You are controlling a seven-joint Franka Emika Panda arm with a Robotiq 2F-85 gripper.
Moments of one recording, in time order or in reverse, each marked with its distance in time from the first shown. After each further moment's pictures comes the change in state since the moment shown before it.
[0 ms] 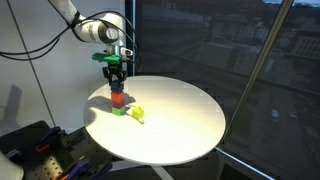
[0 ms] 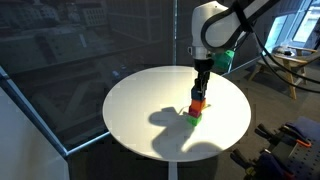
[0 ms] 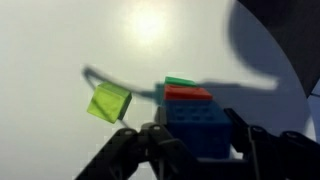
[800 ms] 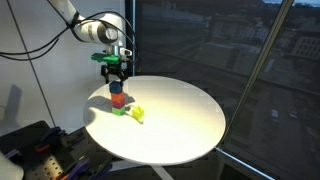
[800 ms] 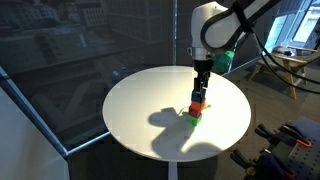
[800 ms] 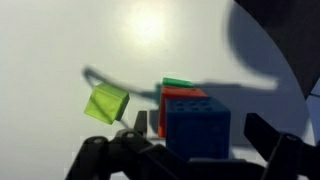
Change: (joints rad) arm 0.007 0.000 0.000 -0.003 0.002 0.000 0.009
